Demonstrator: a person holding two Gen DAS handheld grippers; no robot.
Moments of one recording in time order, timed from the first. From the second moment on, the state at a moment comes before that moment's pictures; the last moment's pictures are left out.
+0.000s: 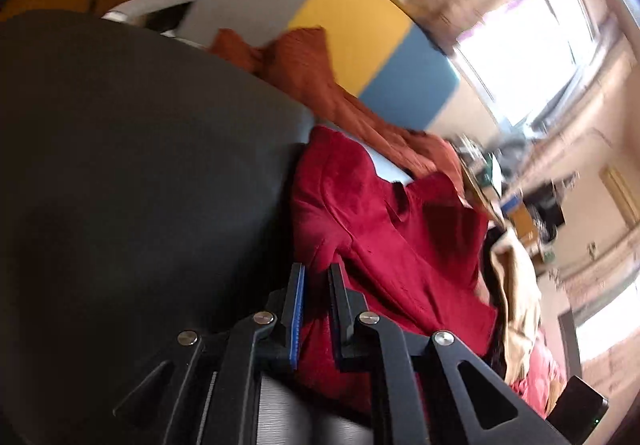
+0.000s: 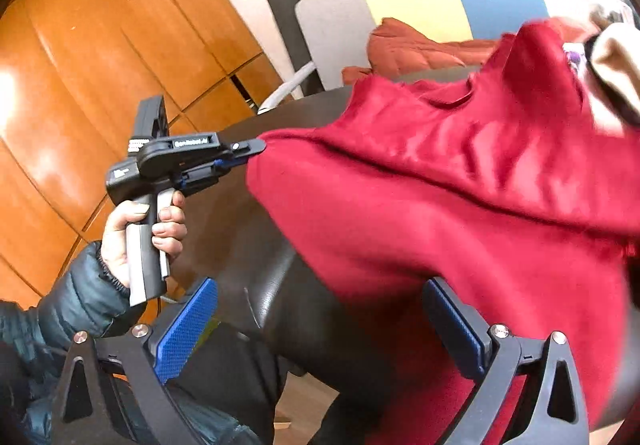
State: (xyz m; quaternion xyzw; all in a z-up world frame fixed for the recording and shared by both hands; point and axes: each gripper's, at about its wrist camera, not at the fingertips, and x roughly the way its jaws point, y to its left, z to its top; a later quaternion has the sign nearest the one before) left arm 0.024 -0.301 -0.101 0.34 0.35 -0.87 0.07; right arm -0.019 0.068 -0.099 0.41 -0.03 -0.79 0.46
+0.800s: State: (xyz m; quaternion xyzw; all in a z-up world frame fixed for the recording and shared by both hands) left arm 0.054 -0.215 -0.166 0.45 0.30 -0.84 -0.04; right arm -0.112 0.056 -0.156 0.46 0.01 -0.82 0.34
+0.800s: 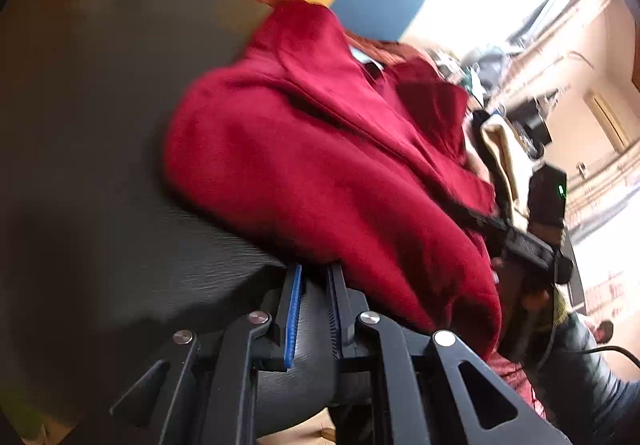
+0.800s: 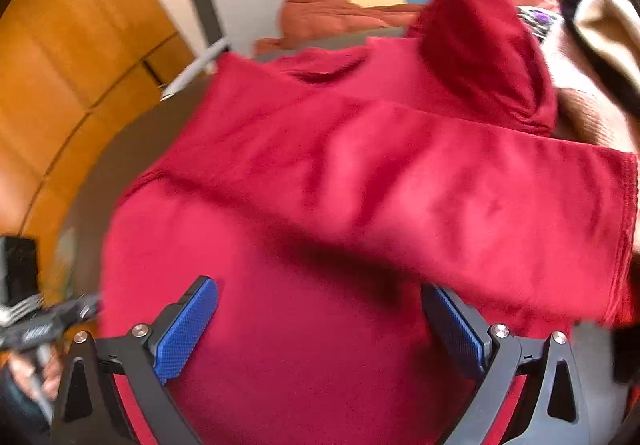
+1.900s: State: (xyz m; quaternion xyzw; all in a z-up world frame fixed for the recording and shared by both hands) left arm -0.032 -0.176 -0.074 0.34 0.30 -0.89 -0.05; right arm -0.158 0.074 -0.171 0.42 -0.09 -0.82 0.38
